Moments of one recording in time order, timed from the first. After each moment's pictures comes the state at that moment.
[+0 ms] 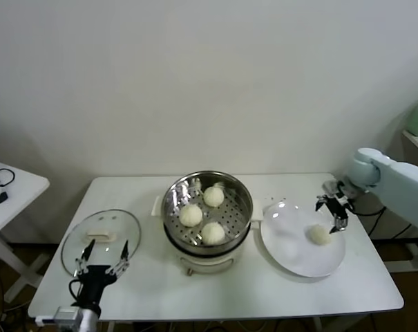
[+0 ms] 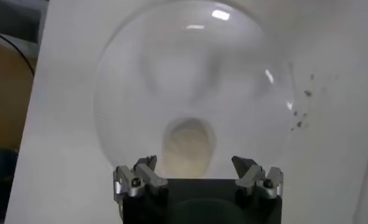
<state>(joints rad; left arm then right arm) 1.71 -1.36 -0.65 -2.10 -0.15 0.04 -0.05 0.24 0.65 -1.09 1.14 -0.04 -0.03 -1.17</state>
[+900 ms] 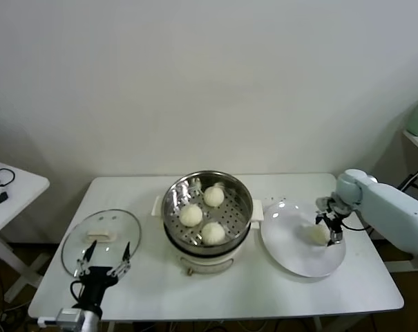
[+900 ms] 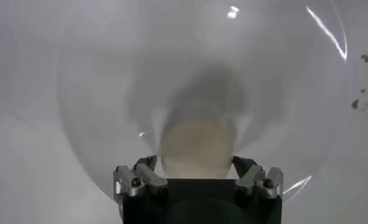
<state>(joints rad) 1.71 -1.36 -0.64 -2.09 -0.13 0.03 -0.04 0.03 0.79 -0.89 0.90 -0.19 0.01 -1.15</state>
